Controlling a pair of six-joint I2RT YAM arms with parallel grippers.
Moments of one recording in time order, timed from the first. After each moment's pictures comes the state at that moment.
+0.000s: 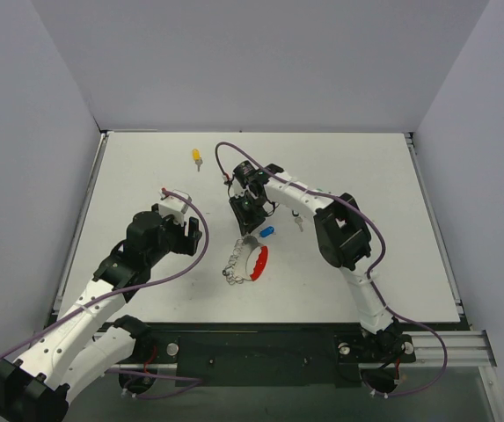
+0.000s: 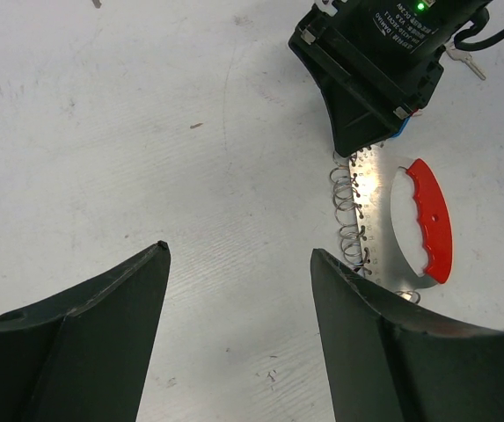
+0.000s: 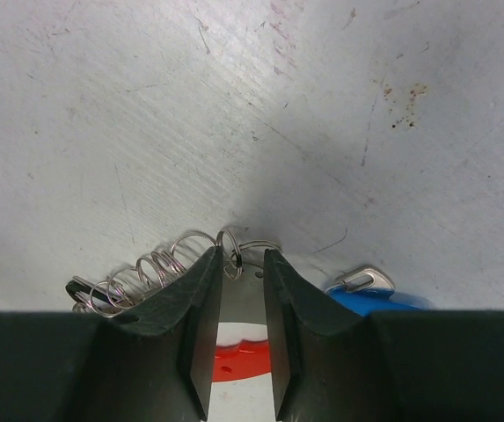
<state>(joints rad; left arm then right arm) -0.48 0.81 0.63 -0.26 -0.04 -0.08 0.70 2.29 1.87 -0.85 -0.21 0.15</state>
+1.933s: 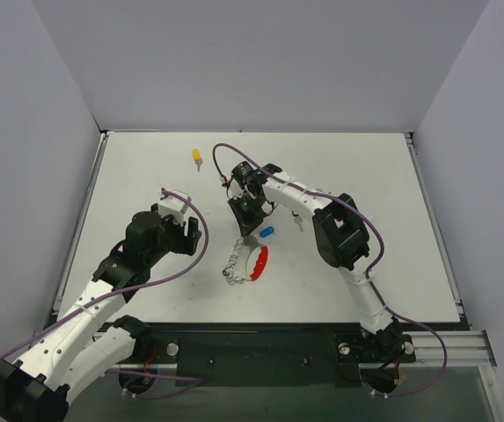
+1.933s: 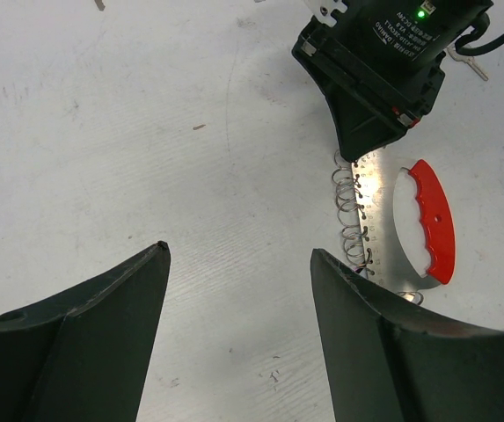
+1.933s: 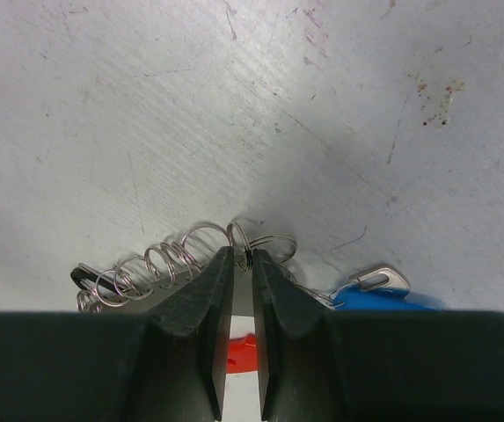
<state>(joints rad) -0.48 0.81 0.63 -0.26 -0.04 -0.07 0.70 2.30 1.89 -0.89 -0.24 0.13</state>
